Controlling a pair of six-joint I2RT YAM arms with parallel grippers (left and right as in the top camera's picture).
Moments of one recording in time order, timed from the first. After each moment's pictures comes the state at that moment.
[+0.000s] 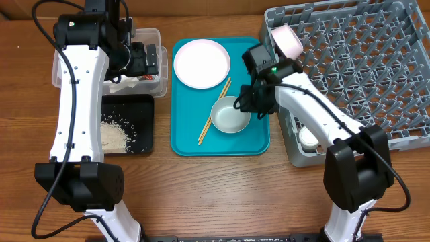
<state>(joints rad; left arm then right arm) -0.01 1.92 2.10 -1.43 0.08 -0.15 0.45 1.97 1.54 -0.95 -0.08 0.49</state>
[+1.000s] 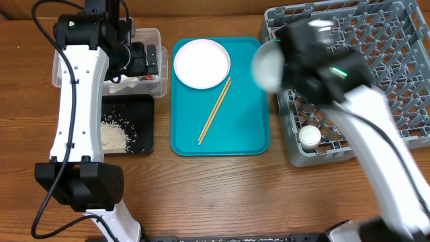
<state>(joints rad) -0.01 1.92 2.10 -1.44 0.08 -0.15 0.45 1.57 1.89 -1.34 0.56 0.55</state>
